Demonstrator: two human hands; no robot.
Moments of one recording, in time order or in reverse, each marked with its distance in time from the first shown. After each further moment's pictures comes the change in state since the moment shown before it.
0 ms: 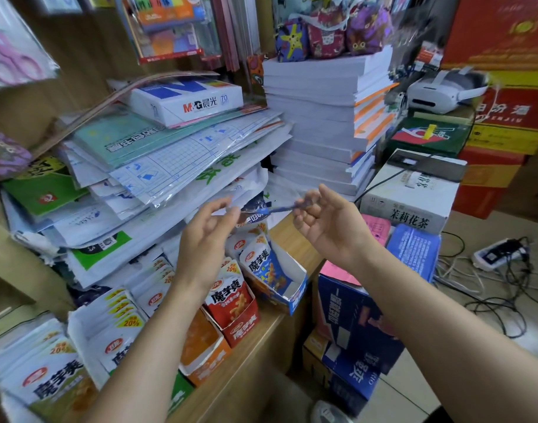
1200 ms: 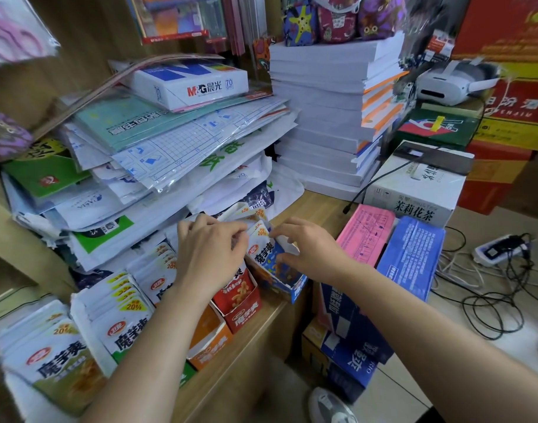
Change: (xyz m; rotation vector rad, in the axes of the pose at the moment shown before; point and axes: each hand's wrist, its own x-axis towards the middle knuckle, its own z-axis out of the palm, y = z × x) left_hand 0.003 -0.035 -0.008 1.111 0.001 0.327; right_hand -0.002 0.047 -0.023 -1.844 -0.241 -0.441
